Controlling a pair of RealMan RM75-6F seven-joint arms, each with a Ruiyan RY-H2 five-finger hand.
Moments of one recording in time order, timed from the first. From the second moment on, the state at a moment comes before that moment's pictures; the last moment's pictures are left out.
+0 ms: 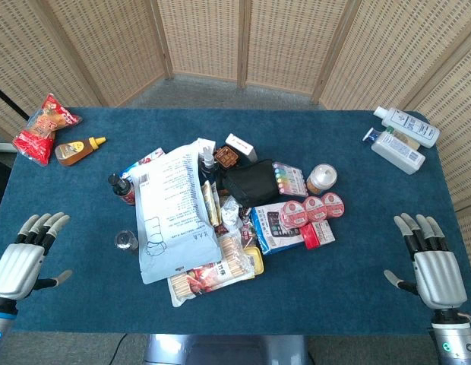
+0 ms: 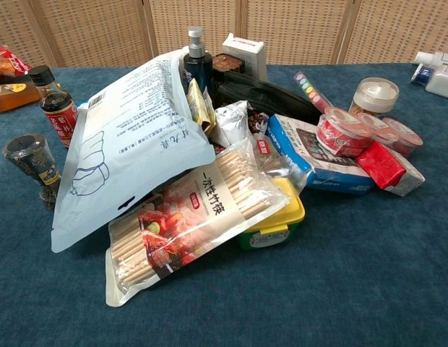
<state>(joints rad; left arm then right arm) -0.14 -1.07 0.02 -1.71 1.56 1.40 0.03 0.08 -1.13 0.06 -1.67 -1.58 1.53 -0.11</state>
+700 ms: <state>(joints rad) -0.19 -1.32 -0.01 -1.46 1.56 1.36 -0.21 0.08 -1.11 0.07 -1.68 -1.57 1.54 -0.06</state>
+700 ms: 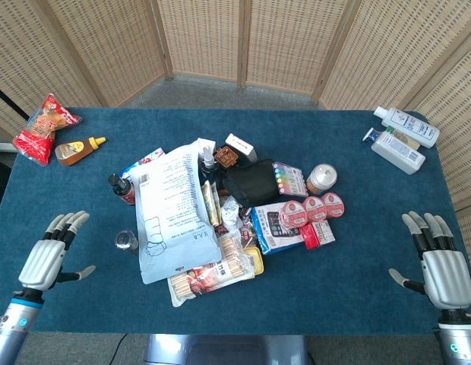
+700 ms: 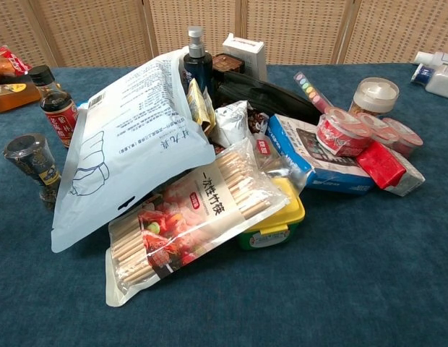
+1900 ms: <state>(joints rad) -0.27 -1.79 -0.07 -1.07 1.54 1.40 -0.47 0.07 -1.09 0.07 -1.69 -1.58 1.55 -0.01</state>
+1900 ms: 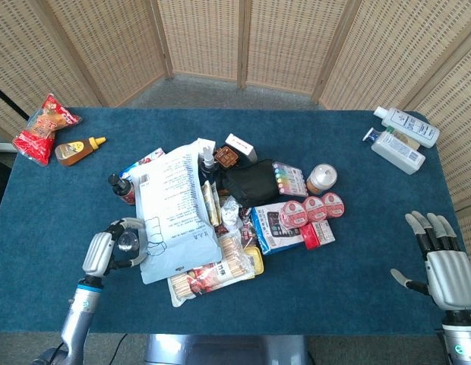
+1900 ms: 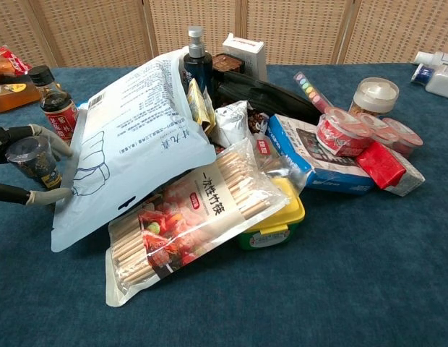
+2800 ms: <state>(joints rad) -0.32 -1.65 -0.18 -1.31 1.54 1.50 -0.37 0.07 -1.09 0.06 -1.70 -1.58 1.54 -0.03</state>
